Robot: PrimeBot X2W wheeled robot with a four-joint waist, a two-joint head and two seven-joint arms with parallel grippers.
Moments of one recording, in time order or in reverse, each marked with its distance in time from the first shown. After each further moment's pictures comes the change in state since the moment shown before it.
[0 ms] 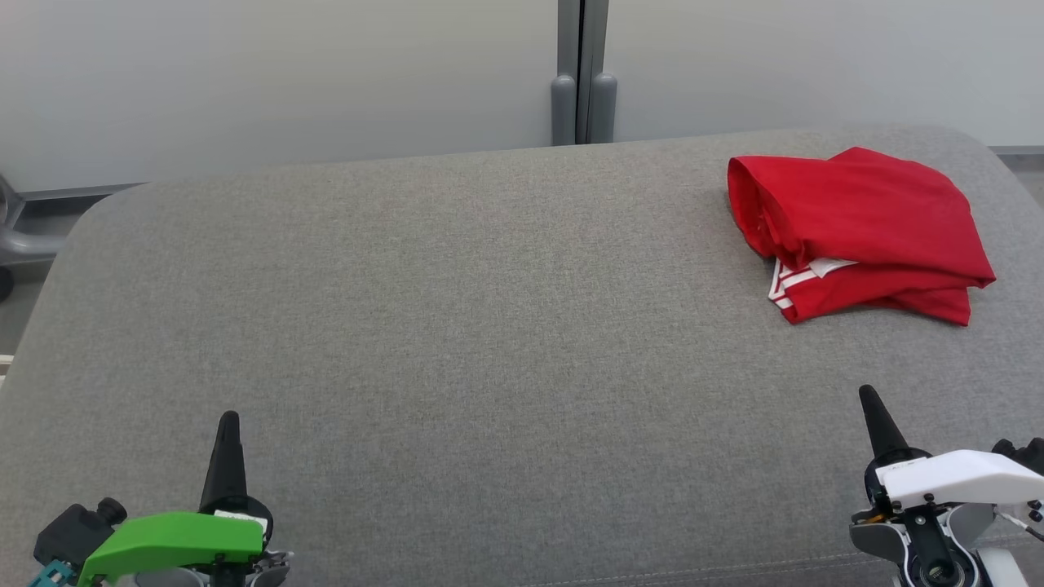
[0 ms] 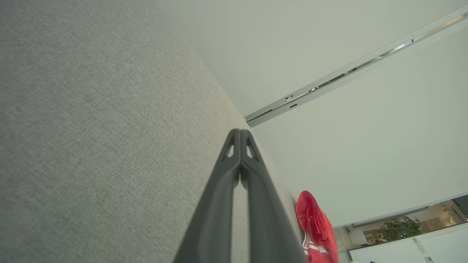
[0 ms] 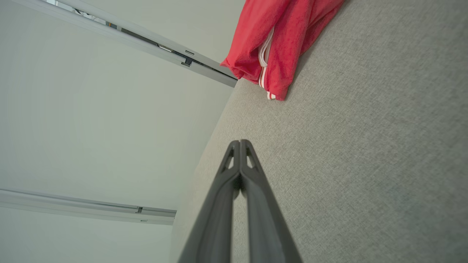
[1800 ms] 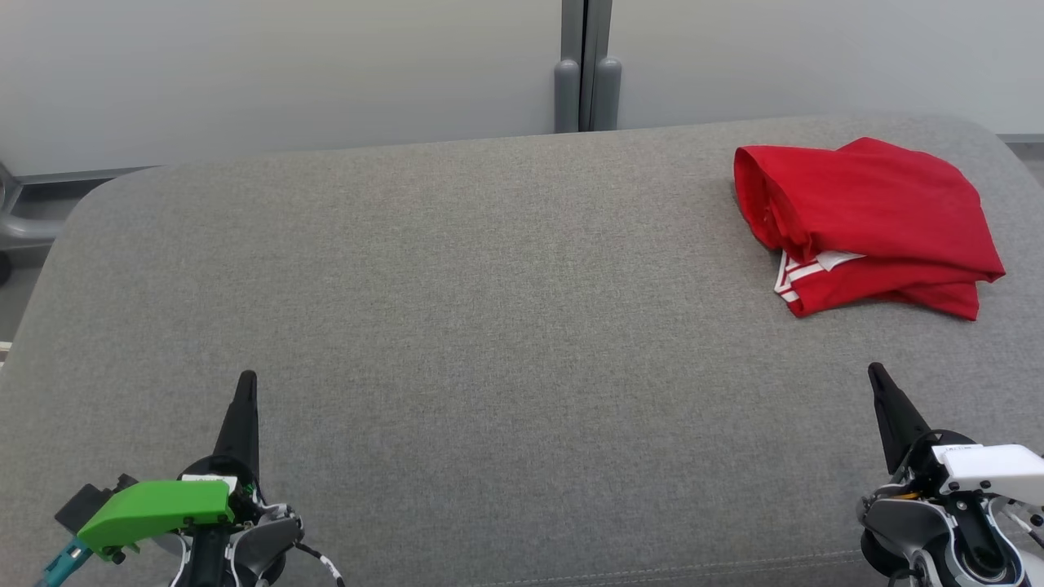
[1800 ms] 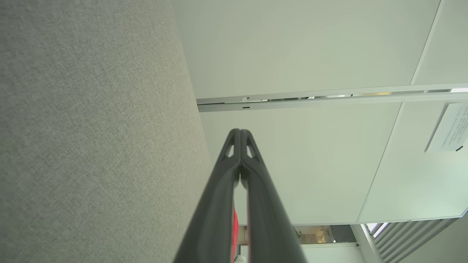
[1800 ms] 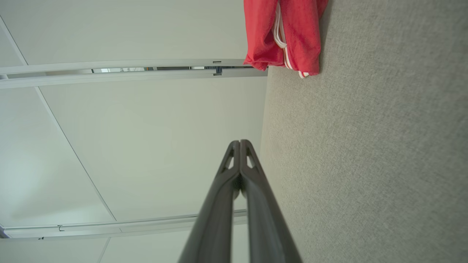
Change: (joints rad) left arm -0.082 -0.001 -0.020 0.028 -0.487 -0.023 0.098; right arm -0.009 0.017 -0.070 -0.053 0.427 0.000 0.131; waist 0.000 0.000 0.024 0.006
